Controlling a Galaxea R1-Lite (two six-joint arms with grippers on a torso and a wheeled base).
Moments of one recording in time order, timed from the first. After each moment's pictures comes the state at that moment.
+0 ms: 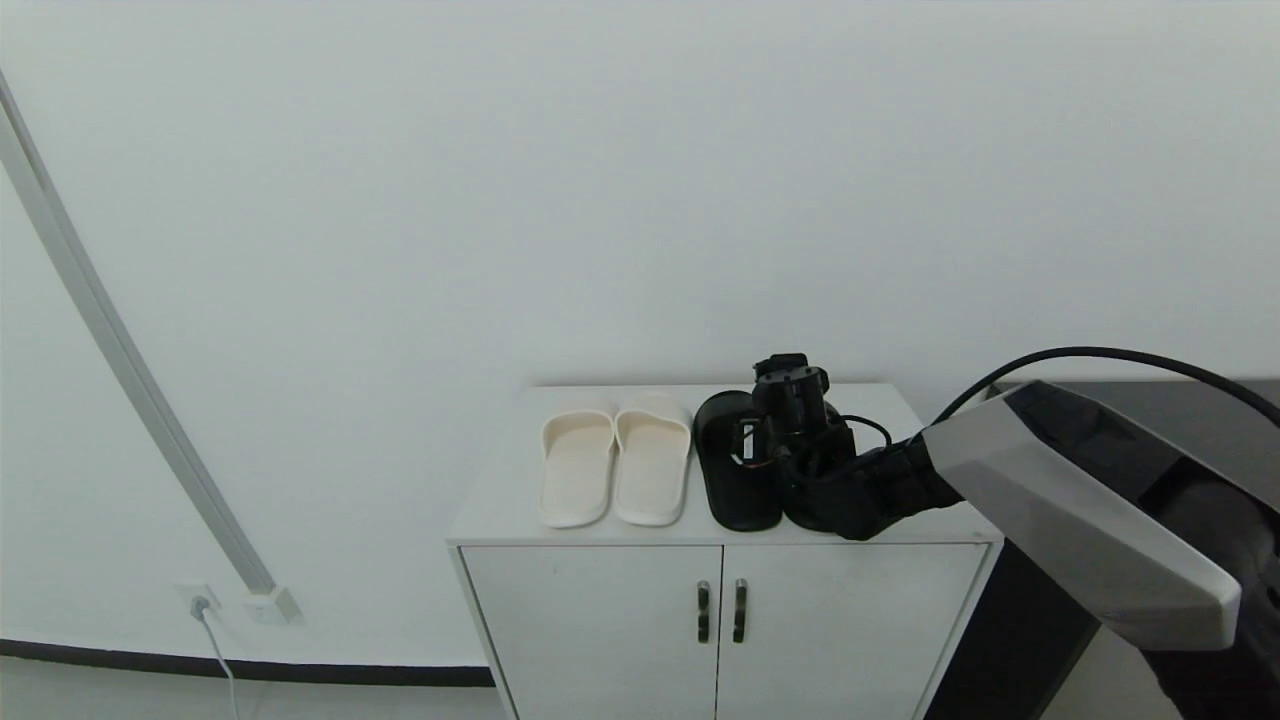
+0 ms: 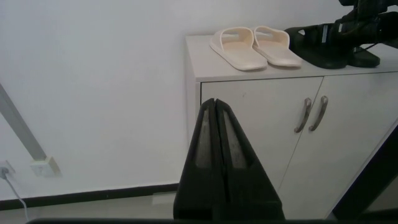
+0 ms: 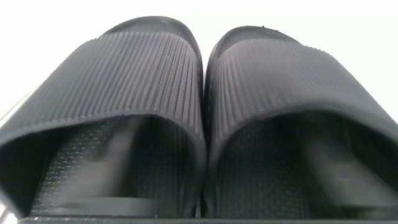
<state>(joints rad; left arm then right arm) 0.00 0.00 0.00 0.00 -0.07 -0.01 0.57 2.46 -1.61 -0.52 -0.54 0.19</state>
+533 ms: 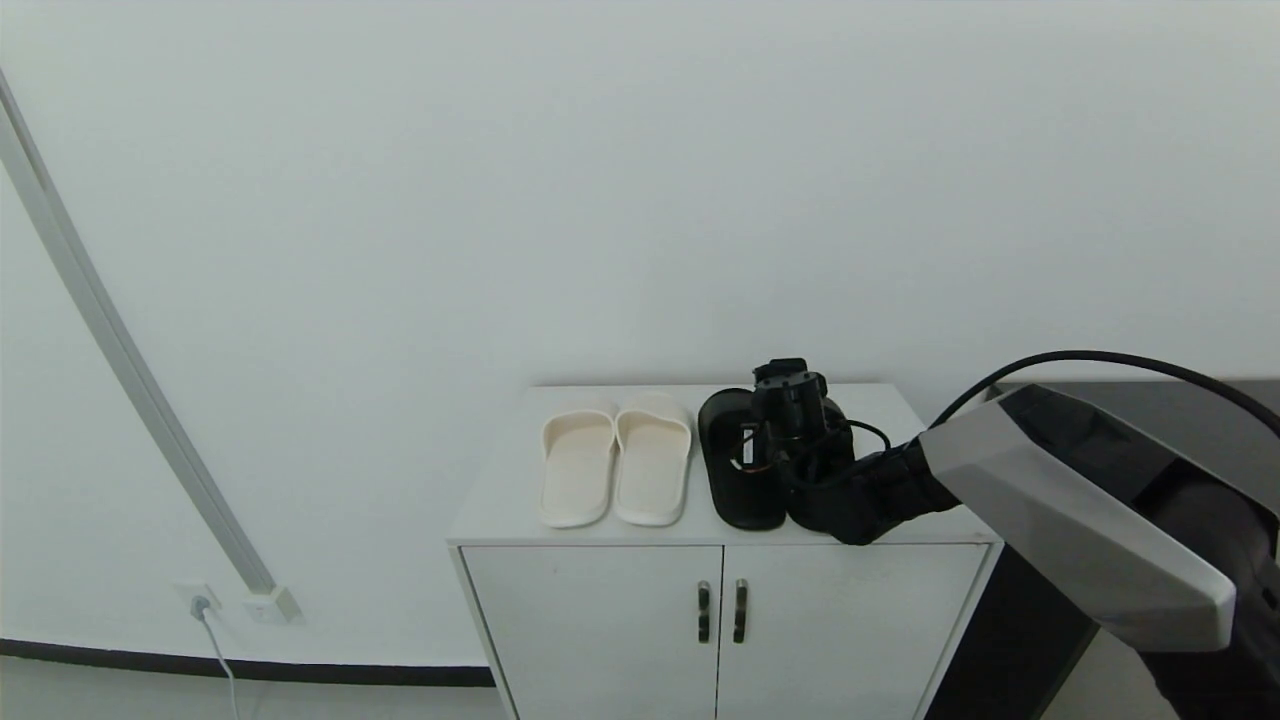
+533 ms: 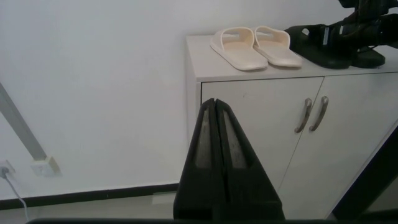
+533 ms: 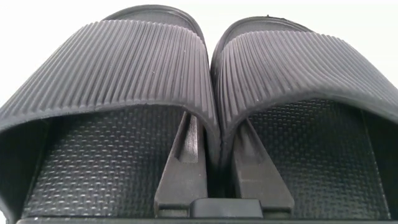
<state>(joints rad) 0.00 0.00 0.00 0.00 -0.07 -0.01 0.57 2.46 -1.59 -0.53 -0.55 0.19</state>
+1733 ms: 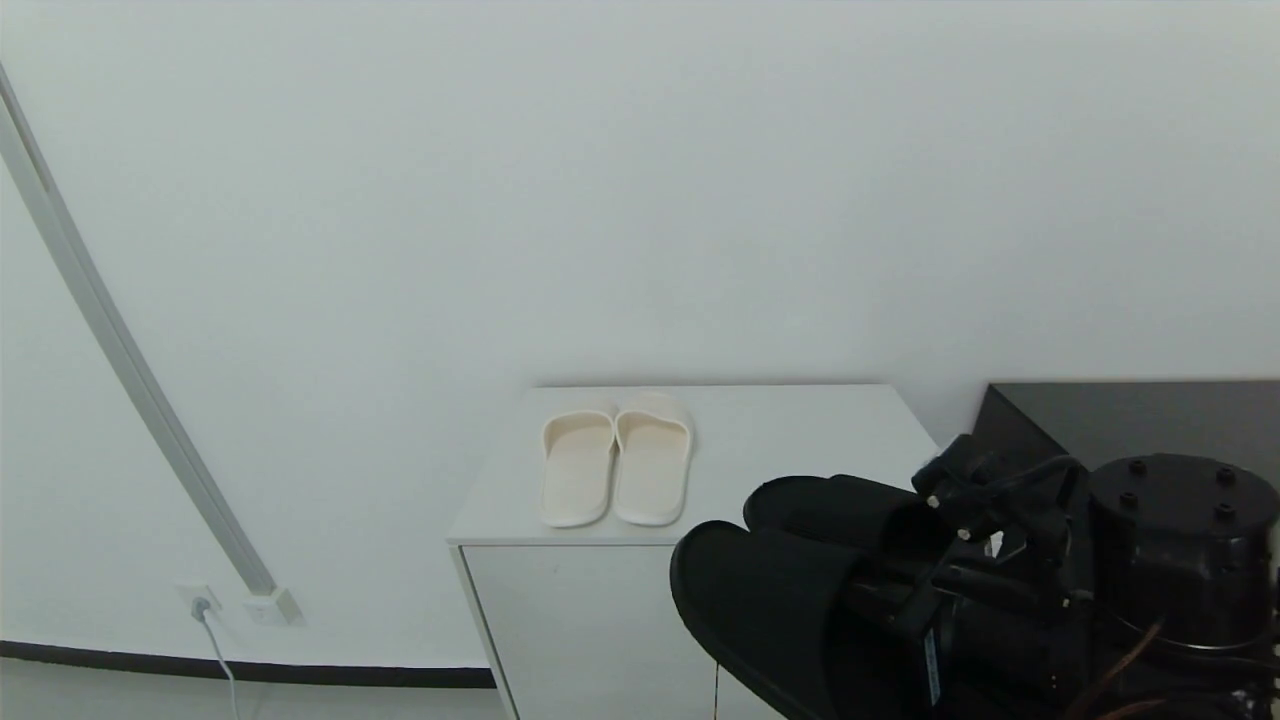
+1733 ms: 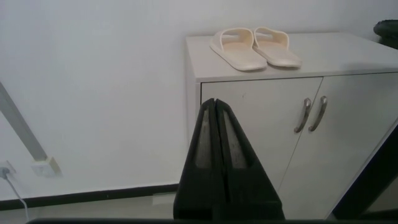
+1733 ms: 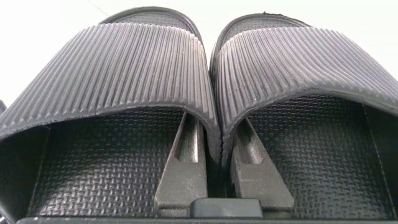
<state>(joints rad) 0.00 0.00 0.00 0.00 -0.07 -0.01 0.80 1.52 -0.49 -0.71 -0.01 0.09</state>
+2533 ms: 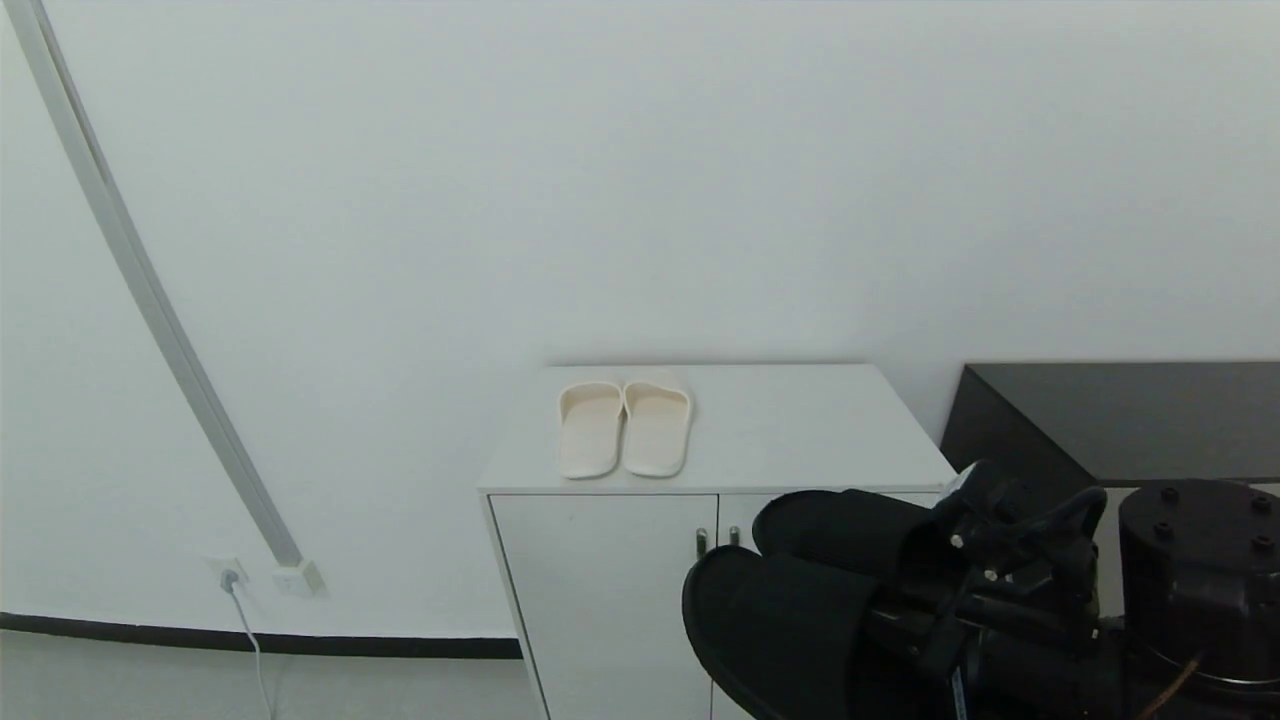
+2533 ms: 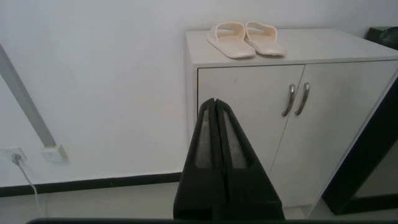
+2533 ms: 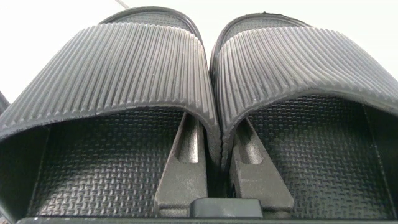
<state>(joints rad) 0.00 0.00 0.00 0.00 -0.07 -0.01 0.79 1.50 -0.43 -0.72 0.01 0.04</state>
